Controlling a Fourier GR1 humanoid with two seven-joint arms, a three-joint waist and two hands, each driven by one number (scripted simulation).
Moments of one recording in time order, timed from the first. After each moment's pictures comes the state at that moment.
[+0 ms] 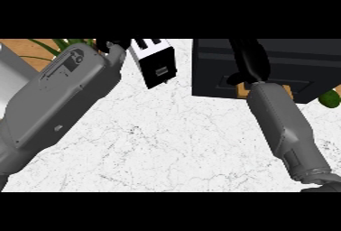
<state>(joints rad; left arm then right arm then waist) -1.15 0.39 -0.57 -1.04 0.84 0.84 0.08 -0.93 -0.17 -0.13 -0.50 1.29 -0.58 -0.15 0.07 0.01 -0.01</state>
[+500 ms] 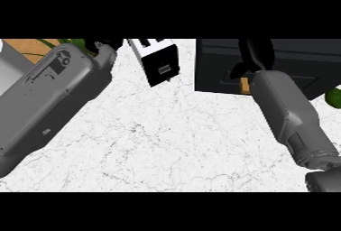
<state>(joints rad) -1.13 0.44 -0.57 -1.12 0.81 0.84 0.13 -1.08 -0.21 -0.18 -0.31 1.30 -0.65 -0.13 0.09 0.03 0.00</state>
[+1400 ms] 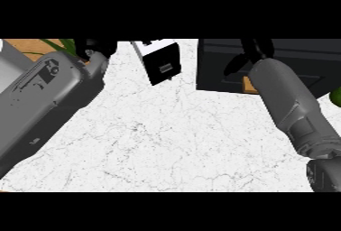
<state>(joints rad) -1.08 0.48 -0.56 -1.23 0.79 0.84 0.18 -1.20 -0.22 -0.40 -0.18 1.09 -0.45 -0.31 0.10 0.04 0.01</state>
